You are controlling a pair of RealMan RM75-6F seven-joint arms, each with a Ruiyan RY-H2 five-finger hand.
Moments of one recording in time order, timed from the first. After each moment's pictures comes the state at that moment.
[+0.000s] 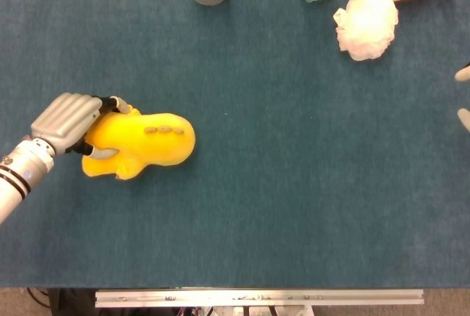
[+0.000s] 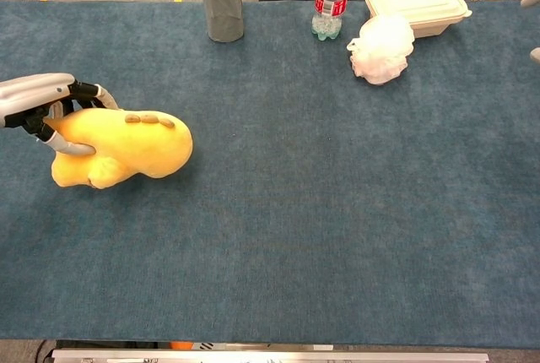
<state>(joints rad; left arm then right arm) -0.60 -1.14 0.00 -1.57 1.47 0.80 -0.33 0.25 -1.05 0.11 -1.74 -1.63 1.40 0.08</state>
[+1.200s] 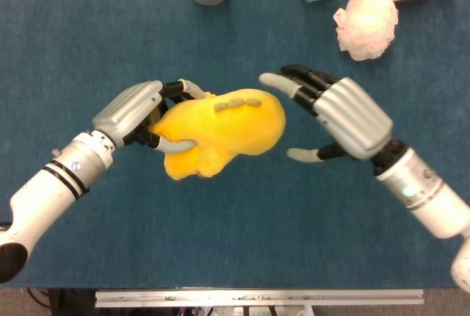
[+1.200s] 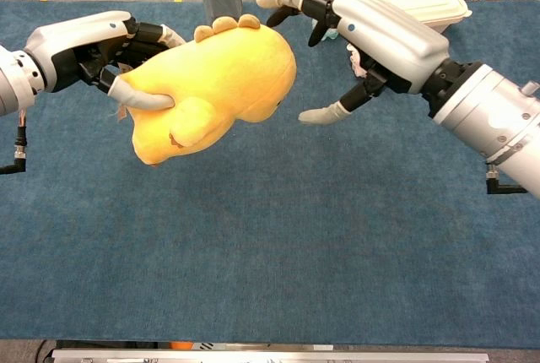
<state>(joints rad) -0.70 -1.07 -0.17 -2.00 1.17 0.77 -0.37 0.59 -1.43 0.19 -1.82 -1.56 1.08 -0.07</state>
